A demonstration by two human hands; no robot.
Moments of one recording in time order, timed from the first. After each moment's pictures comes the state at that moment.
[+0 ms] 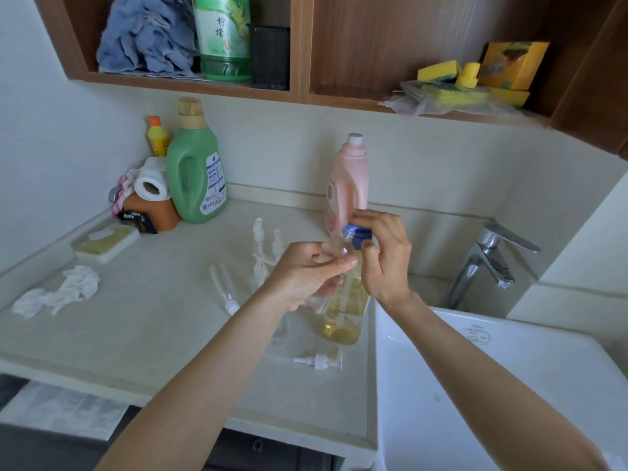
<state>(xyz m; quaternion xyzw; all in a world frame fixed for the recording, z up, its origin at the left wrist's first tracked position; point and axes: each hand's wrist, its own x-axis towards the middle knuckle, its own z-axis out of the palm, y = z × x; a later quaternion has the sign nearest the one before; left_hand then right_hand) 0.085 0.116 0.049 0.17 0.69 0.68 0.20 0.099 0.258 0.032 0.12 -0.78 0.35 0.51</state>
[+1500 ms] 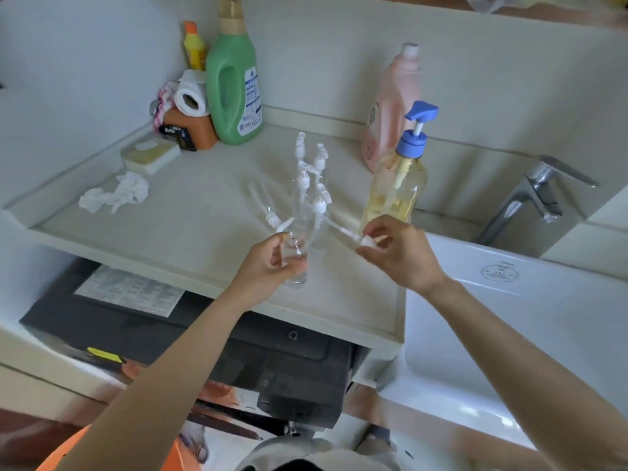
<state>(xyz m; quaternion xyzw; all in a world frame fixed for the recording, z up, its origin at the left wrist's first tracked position) 0.139 -0.012 -0.074 0.15 0.74 0.64 0.12 0.179 0.225 -0.024 0.00 -0.93 0.34 0.11</state>
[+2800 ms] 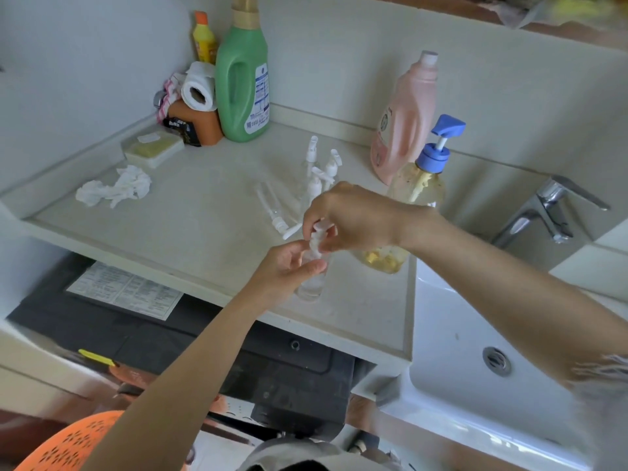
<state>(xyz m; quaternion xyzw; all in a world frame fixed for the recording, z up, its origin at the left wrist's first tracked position) 0.126 -0.002 -0.074 0.21 0.73 0.64 0.14 0.128 0.146 0.067 0.31 -0.95 0.06 -0.07</state>
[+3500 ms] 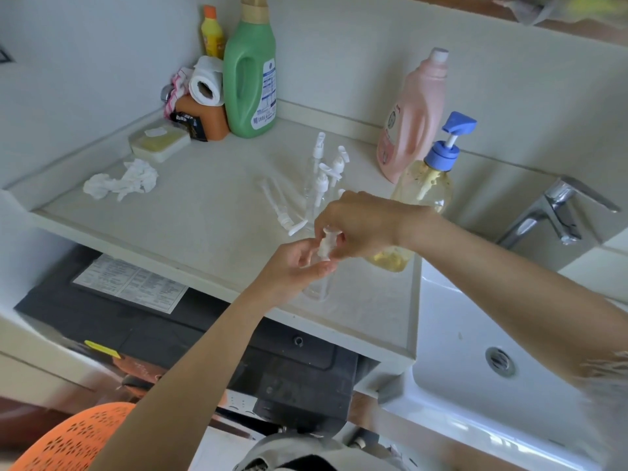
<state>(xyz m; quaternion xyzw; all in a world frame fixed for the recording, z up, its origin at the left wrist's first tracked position) 0.125 0.003 -0.076 0.20 0.73 0.64 0.16 0.123 0.146 0.056 0.27 -0.95 -0.03 -0.14</state>
